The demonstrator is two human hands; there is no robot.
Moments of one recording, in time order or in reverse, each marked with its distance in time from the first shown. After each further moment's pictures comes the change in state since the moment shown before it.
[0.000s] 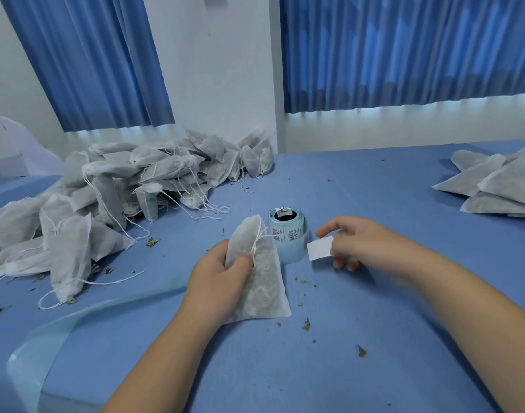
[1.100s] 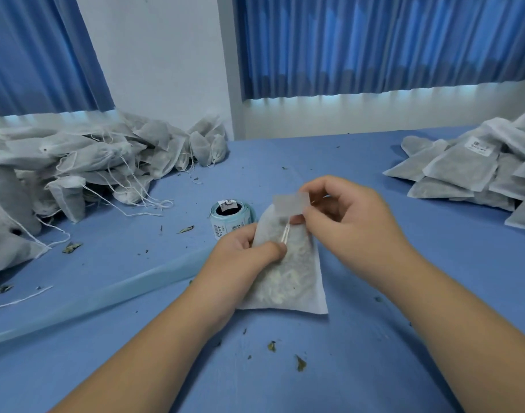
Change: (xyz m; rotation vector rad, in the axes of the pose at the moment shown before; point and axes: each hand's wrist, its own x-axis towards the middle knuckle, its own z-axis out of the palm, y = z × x) left_hand 0.006 0.045 0.083 -0.473 -0.542 -0.147; right_hand -0.033 -0.003 -0.020 0.085 0.401 -0.466
